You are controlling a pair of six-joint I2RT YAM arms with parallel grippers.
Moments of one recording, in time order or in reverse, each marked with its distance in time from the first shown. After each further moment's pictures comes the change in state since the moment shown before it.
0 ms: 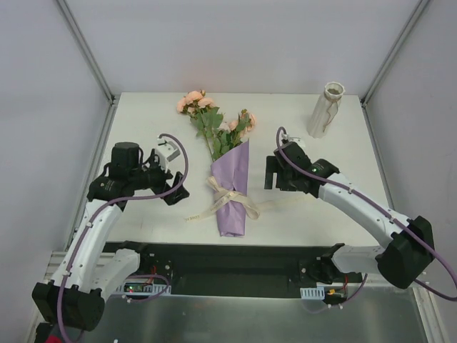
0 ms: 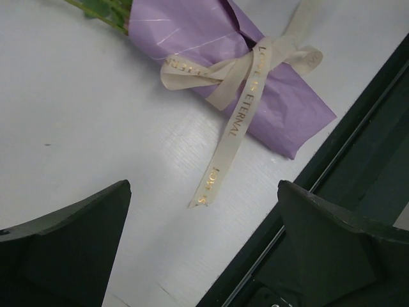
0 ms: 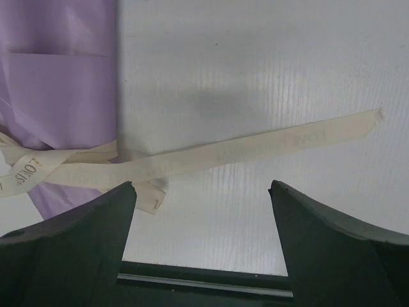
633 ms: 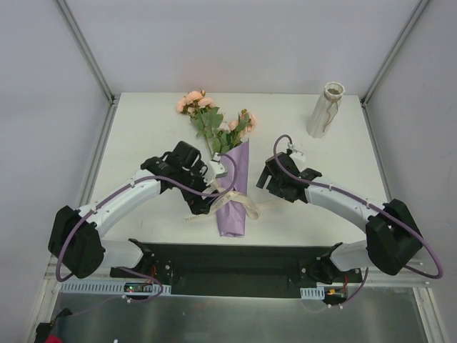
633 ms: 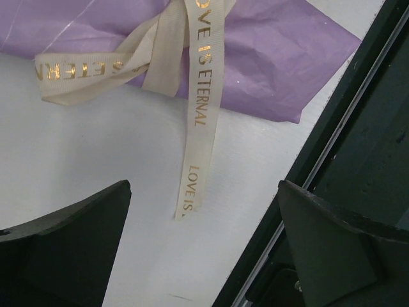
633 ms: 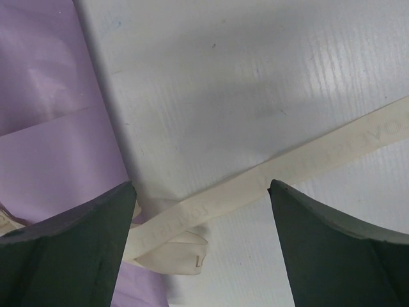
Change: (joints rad) left arm -0.428 0.382 0.037 0.020 -0.231 0.111; right arm 0.016 0.105 -0.188 0.266 0.044 0.395
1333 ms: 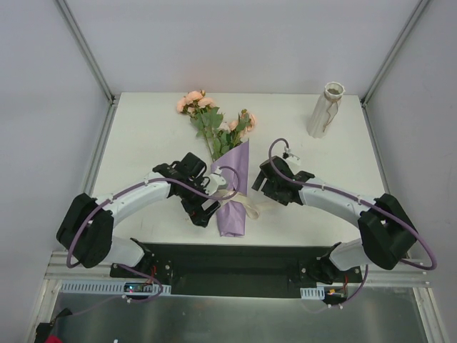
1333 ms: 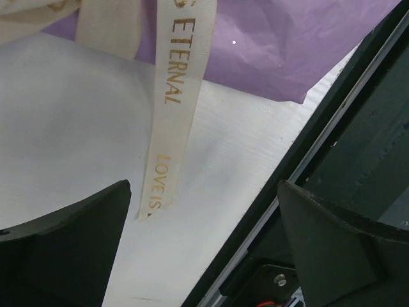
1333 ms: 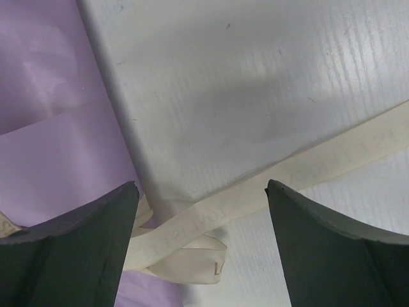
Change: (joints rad) left arm -0.059 0.122 -0.035 -0.023 -0.033 -0.077; right arm 0.040 0.058 -0.023 0.069 0.000 0.097
